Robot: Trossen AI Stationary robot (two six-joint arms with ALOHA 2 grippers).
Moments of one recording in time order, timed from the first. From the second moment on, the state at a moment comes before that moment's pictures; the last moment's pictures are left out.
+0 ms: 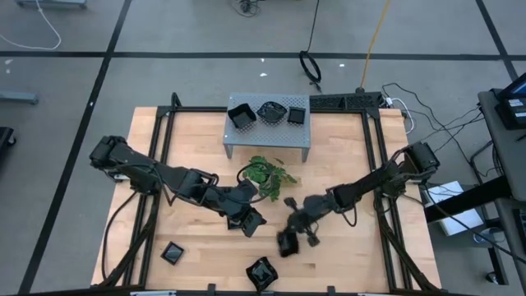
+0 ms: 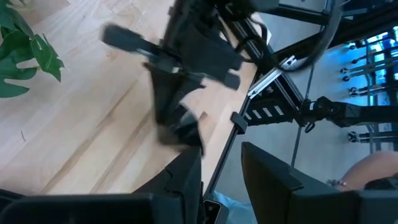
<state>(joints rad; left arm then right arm) -0.36 1.59 1.42 -0.47 -0.08 -1.09 0.34 1.69 0.66 0.53 -0.21 -0.02</state>
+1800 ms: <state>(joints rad) -0.48 1.88 1.42 -0.50 0.10 -1.09 0.35 0.93 0.86 -0.50 0.23 0.18</state>
